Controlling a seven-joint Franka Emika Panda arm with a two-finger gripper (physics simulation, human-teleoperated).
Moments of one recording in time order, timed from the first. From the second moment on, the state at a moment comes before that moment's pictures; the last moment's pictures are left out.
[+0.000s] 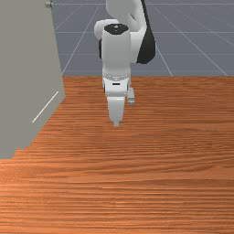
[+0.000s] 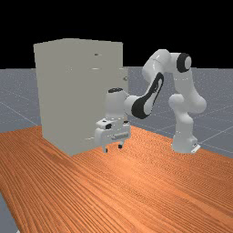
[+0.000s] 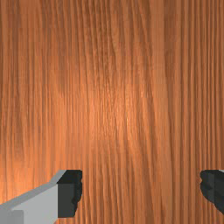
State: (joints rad) arm 0.00 0.39 0.00 -1.92 0.01 2.37 -0.78
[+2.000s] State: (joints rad) arm -0.51 -1.10 -0.24 -2.69 -0.20 2.03 0.63
